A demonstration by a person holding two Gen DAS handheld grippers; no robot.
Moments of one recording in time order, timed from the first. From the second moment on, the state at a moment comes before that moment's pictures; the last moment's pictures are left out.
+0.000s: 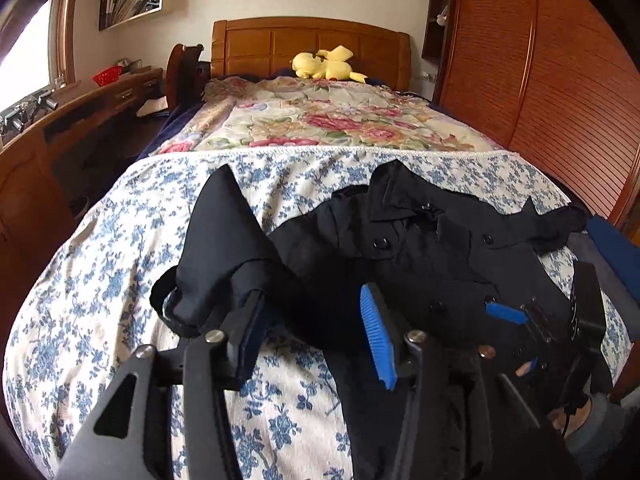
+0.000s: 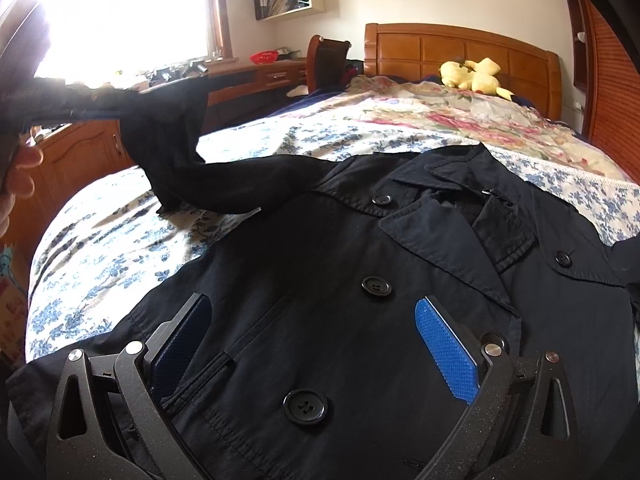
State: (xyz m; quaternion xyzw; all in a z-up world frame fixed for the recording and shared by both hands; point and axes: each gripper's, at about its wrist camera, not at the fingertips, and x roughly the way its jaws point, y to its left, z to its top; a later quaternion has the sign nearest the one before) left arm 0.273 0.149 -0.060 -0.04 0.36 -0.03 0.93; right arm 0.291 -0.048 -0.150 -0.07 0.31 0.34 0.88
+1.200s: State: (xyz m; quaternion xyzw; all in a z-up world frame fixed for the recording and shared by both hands) left arm 0.284 0.263 -0.147 -0.12 0.37 0.09 0.92; right arm 0.255 -0.071 -0.130 -0.08 0.30 0.34 0.89
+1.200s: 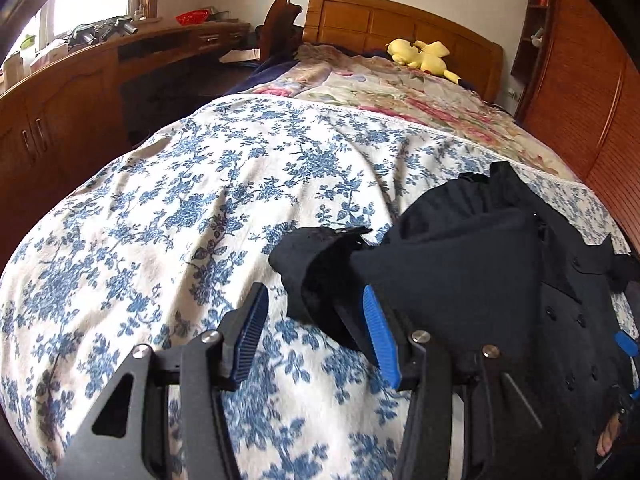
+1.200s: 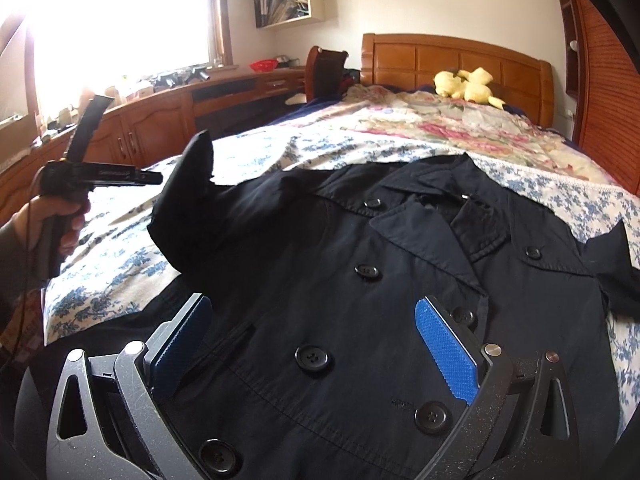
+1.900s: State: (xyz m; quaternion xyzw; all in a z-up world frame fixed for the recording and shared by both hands) left arm 0.299 0.184 -0.054 -0.07 0.32 0.05 0.94; right arm 0.234 -0.105 -0.100 -0.08 0.28 0.31 0.90
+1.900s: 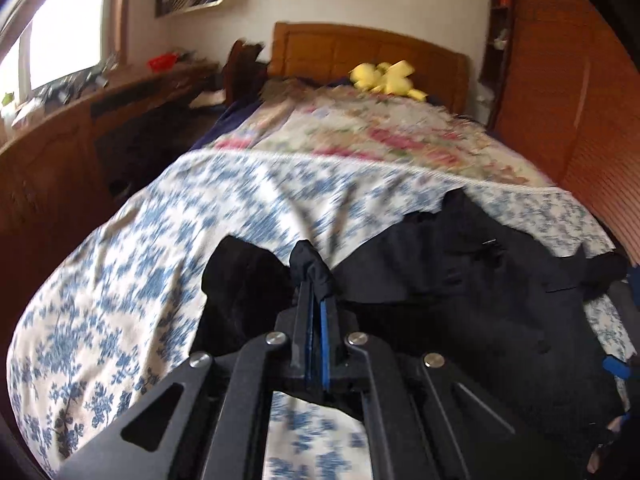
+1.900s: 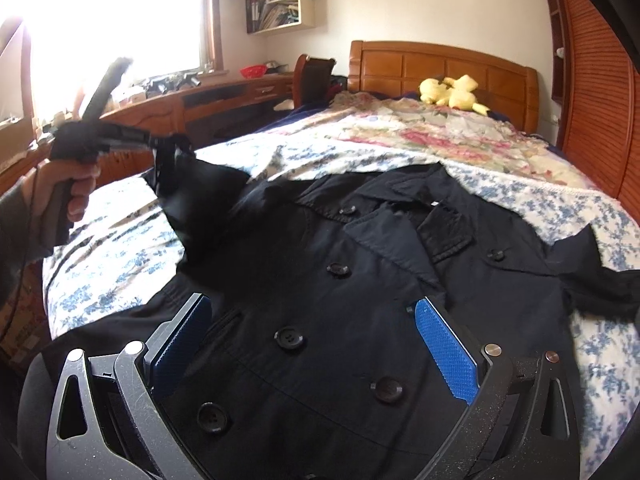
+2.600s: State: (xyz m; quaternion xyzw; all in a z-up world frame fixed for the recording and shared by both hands) left arm 0.243 -0.019 0.044 0.01 0.28 -0.16 0.95; right arm 0.256 -0.209 -0.014 -0.06 0.25 0.21 0.94
